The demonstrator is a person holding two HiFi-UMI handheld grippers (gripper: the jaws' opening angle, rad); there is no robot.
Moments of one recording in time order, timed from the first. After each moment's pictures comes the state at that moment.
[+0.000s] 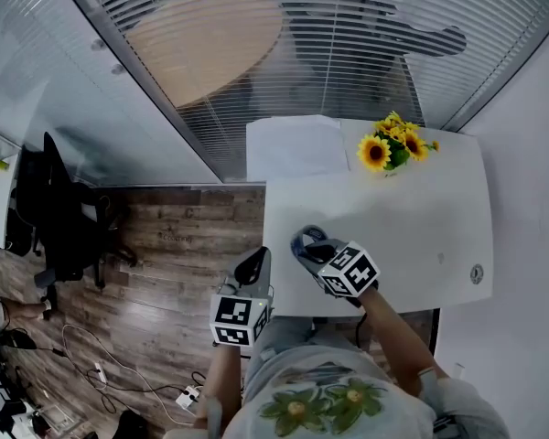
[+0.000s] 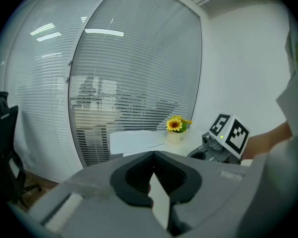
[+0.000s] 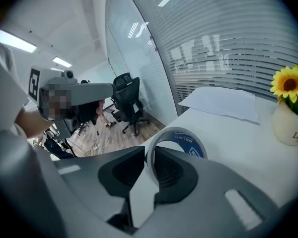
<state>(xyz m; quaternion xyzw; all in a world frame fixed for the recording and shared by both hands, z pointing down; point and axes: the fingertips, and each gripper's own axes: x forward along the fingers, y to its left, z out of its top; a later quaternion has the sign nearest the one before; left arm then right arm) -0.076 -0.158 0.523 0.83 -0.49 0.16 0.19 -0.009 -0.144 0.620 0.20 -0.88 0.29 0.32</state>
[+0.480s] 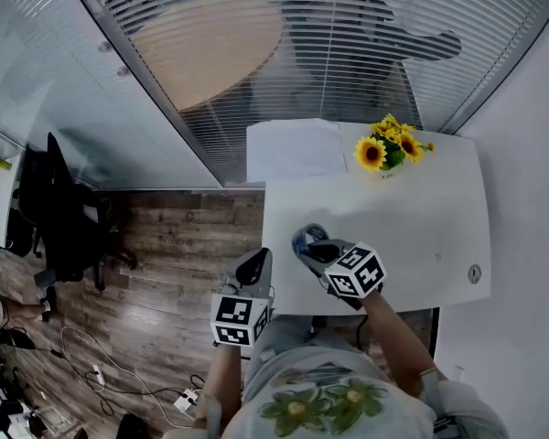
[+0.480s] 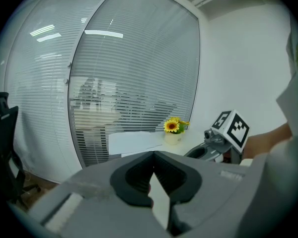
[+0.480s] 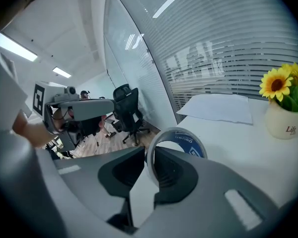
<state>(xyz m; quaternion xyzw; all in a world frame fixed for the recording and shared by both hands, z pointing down) -0.071 -0.147 0.516 0.84 -0.49 0.16 0.19 -0.002 -0.144 0.592 0.22 -0.89 0.30 0.26</state>
